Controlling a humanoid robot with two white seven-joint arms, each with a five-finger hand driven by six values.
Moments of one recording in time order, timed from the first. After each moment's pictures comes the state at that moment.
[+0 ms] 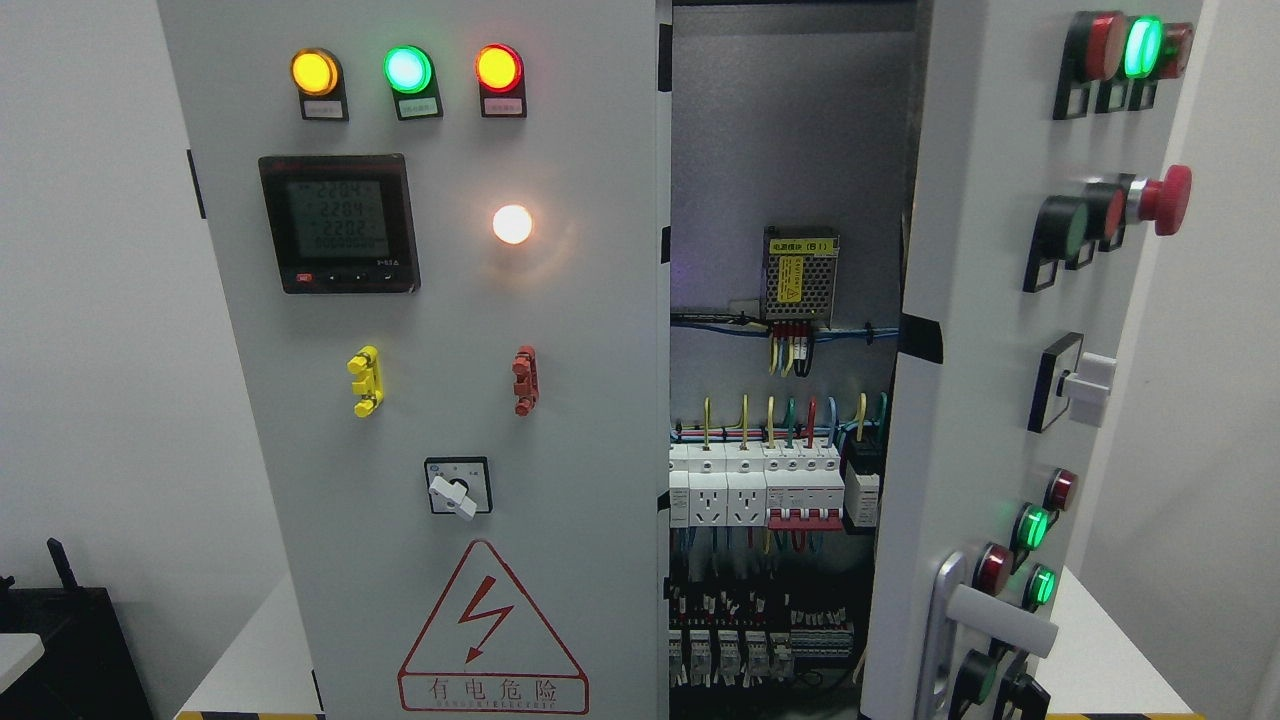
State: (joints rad) left arm 0.08 -0.04 -0.10 -0.06 0.06 -0.01 -0.17; right arm 0.16 0.12 0.29 -0.11 -0.27 -0.06 -0.05
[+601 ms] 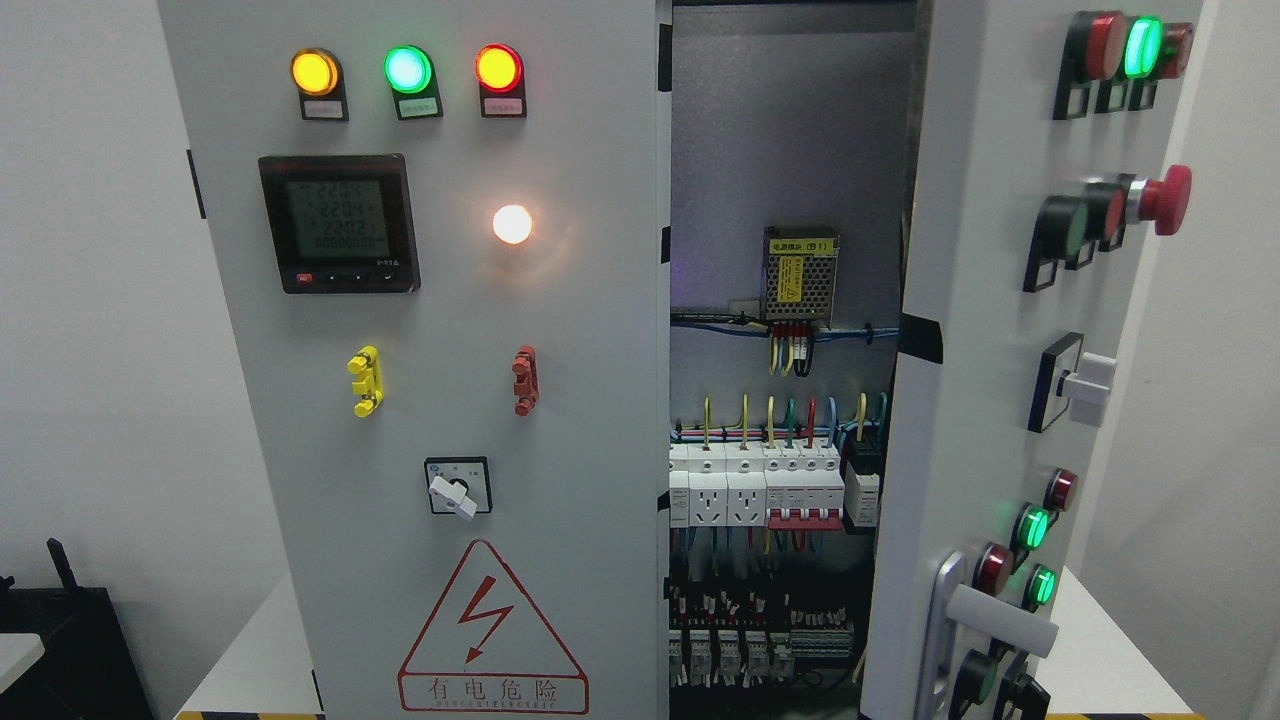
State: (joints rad) left arm 0.08 -0.04 -0.10 -0.06 0.06 -0.01 -0.17; right arm 0.16 0.12 0.29 -0.11 -0.27 -0.06 -0.05
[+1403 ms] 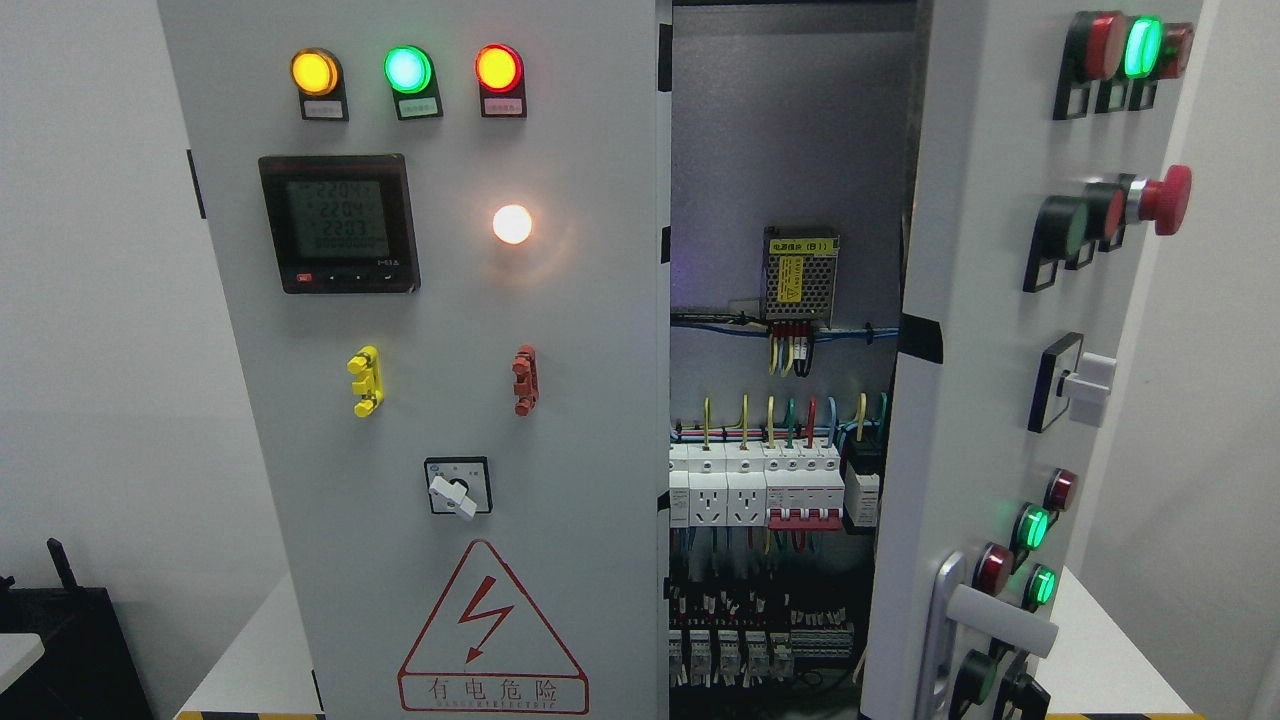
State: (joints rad) left arm 0.08 -0.04 -0.10 -0.06 0.06 -0.01 -0.17; right arm 0.16 0.12 0.29 -0.11 -0.27 -0.06 -0.05
